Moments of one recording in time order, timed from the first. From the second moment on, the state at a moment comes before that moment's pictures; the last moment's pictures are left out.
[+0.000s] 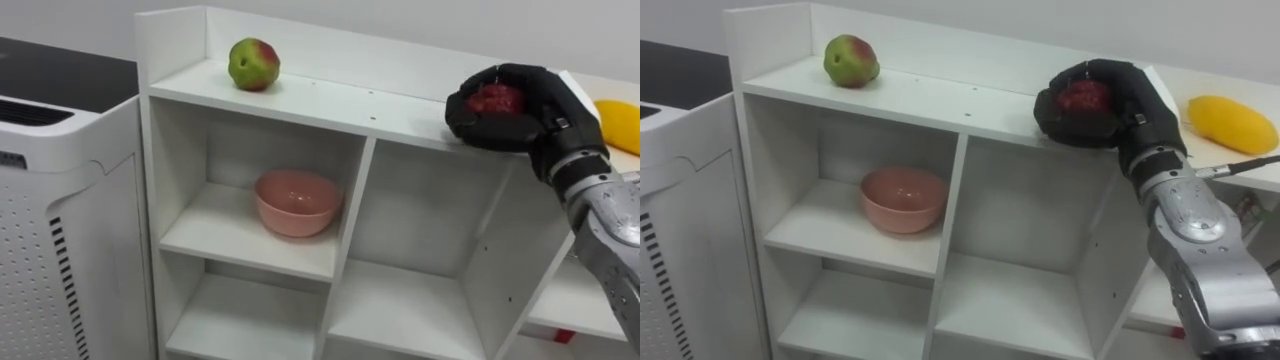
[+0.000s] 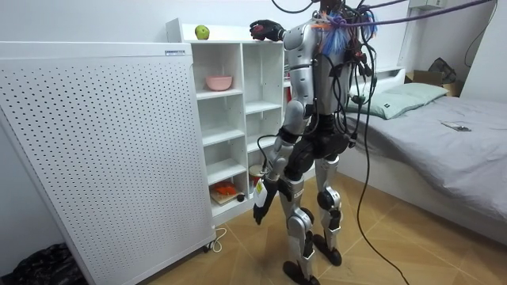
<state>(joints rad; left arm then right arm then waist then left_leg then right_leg) 0.22 0.23 0.07 0.95 0.54 0.20 0.01 -0.76 -0.54 0.02 0.35 0.27 0.09 -0.03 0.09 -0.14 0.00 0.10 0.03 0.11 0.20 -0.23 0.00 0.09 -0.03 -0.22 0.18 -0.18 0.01</state>
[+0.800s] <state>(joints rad) 0.19 0.23 0.03 1.01 0.52 0.17 0.06 -0.63 -0.54 0.05 -0.01 0.49 0.10 0.03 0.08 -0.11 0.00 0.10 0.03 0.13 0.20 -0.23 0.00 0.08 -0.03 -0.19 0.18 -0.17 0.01</state>
